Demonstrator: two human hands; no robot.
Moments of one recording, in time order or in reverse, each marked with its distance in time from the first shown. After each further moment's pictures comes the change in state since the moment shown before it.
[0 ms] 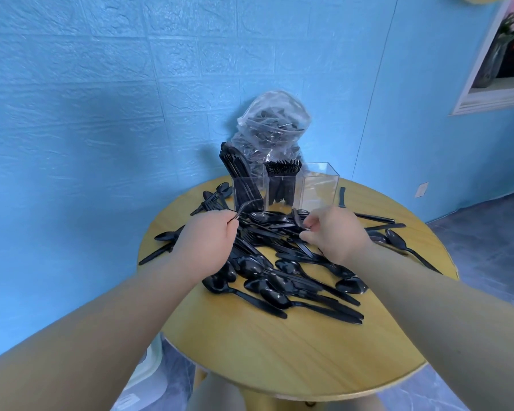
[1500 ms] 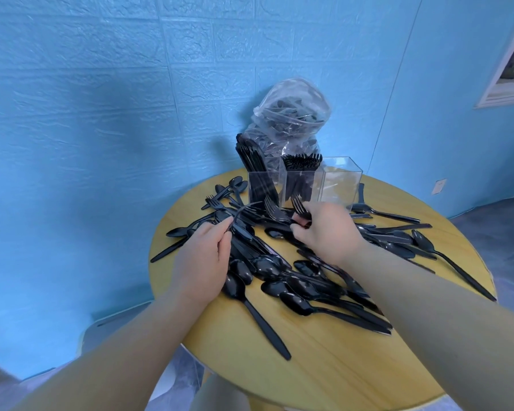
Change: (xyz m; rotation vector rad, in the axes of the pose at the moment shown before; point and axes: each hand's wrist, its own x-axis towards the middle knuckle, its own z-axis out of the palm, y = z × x) left_hand -0.029 -0.036 0.031 -0.191 0.232 -0.090; right_hand 0.017 -0.031 0.025 0.162 0.041 -0.131
